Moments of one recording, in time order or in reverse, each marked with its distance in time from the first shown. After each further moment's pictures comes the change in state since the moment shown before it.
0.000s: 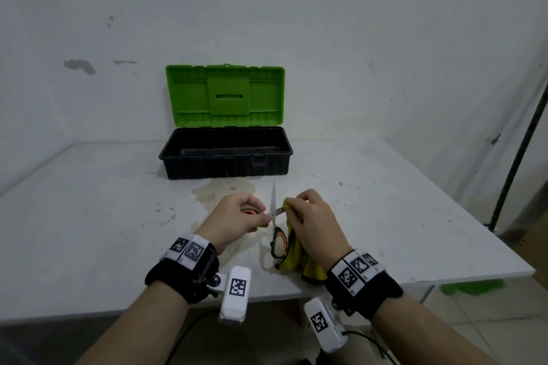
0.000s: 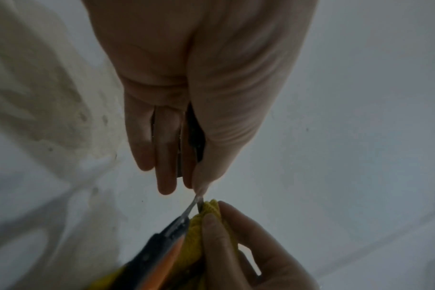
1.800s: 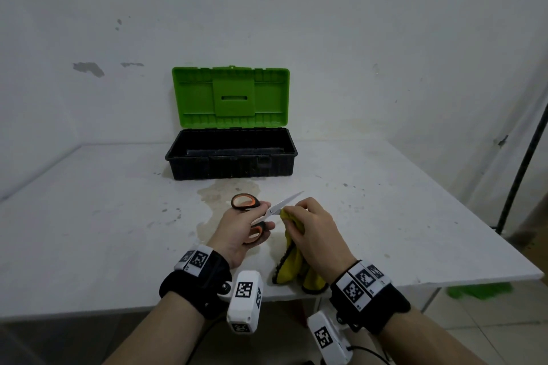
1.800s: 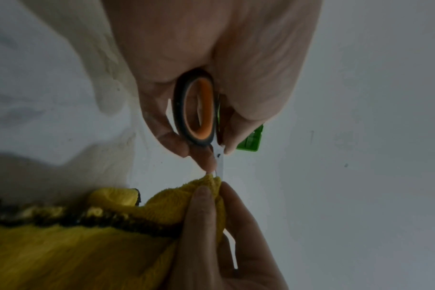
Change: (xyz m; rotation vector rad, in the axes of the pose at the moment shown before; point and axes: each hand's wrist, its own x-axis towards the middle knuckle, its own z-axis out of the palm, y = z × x) left_hand -0.002 -0.012 0.022 -0.642 0.145 -0.199; right_hand -0.014 -0.008 0.006 0.063 0.000 -0.045
